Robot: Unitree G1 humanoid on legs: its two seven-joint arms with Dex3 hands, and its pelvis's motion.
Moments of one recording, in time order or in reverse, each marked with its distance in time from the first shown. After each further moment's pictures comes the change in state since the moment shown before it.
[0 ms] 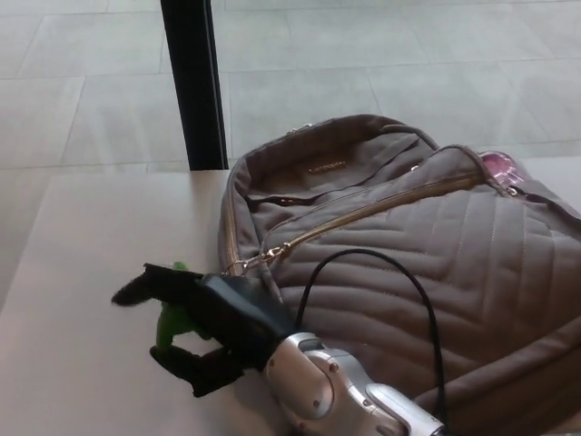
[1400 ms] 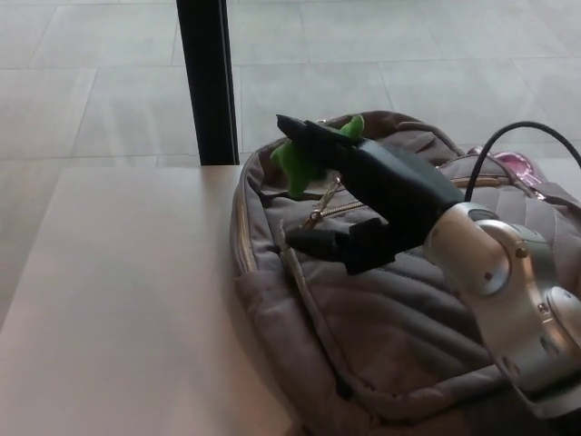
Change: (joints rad) left_arm 0.017 -0.002 0.003 0.004 -0.002 0.000 -0.015; right_arm -0.006 -0.351 -0.322 -0.633 -0.034 0.437 0.453
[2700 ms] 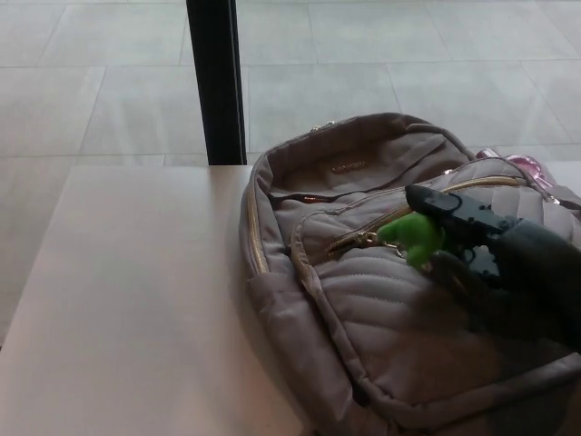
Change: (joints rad) left_arm -0.020 0.000 0.000 0.001 0.001 0.000 0.000; right_arm 0.396 0.029 -0.475 -0.525 0.286 0.526 0.372
